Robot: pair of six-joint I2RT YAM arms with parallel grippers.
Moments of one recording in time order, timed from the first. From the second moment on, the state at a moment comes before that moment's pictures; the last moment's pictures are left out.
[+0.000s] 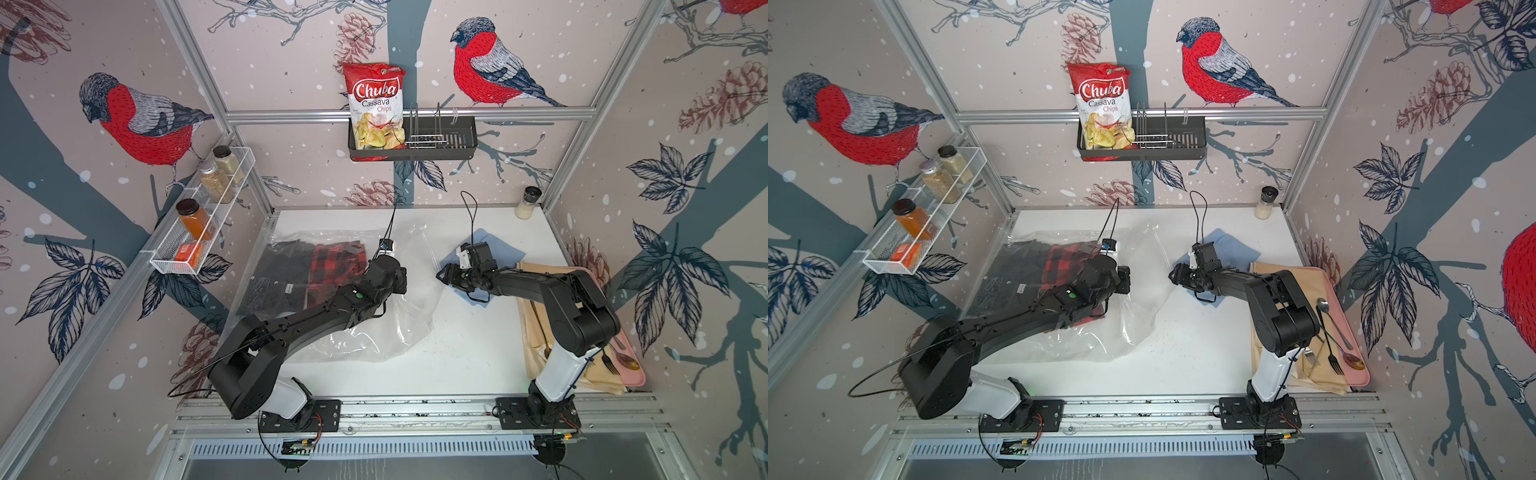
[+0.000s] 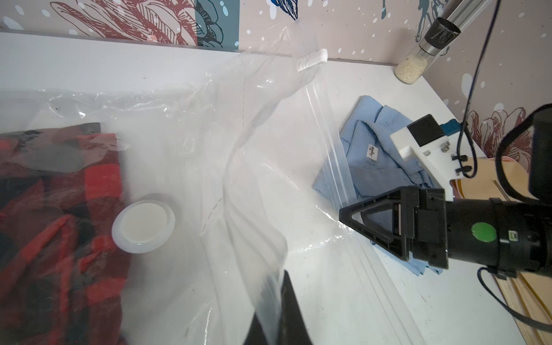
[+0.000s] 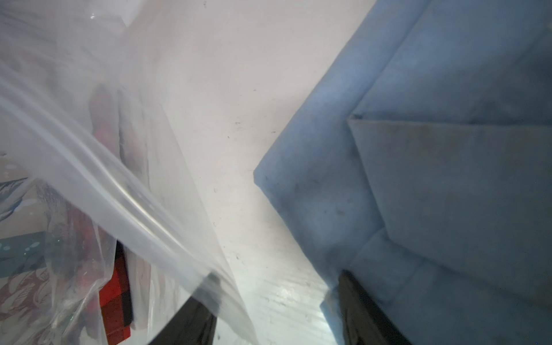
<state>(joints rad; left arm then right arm) -0.74 1.46 0.88 0.02 -0.24 -0.47 0.41 1.78 0.87 0.02 -0.32 0.57</state>
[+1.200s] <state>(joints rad) -0.75 1.63 0.95 0.03 -0.21 -0.46 0.37 1.55 0.68 -0.05 -0.38 0.62</state>
